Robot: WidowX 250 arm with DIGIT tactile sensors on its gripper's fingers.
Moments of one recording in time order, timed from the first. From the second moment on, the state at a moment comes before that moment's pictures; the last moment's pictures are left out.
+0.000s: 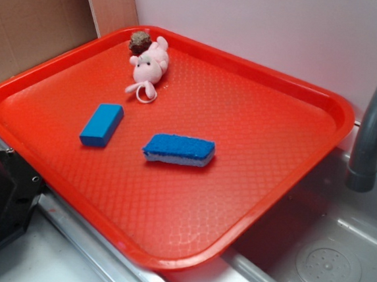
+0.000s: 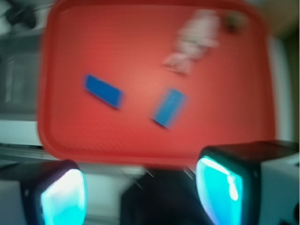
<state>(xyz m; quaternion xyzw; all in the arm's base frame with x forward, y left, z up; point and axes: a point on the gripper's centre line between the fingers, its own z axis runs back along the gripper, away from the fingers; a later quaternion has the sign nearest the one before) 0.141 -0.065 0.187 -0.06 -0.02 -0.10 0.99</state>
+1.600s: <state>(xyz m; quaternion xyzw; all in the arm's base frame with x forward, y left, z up) 0.117 -0.095 0.079 0.00 0.00 -0.27 0.96</state>
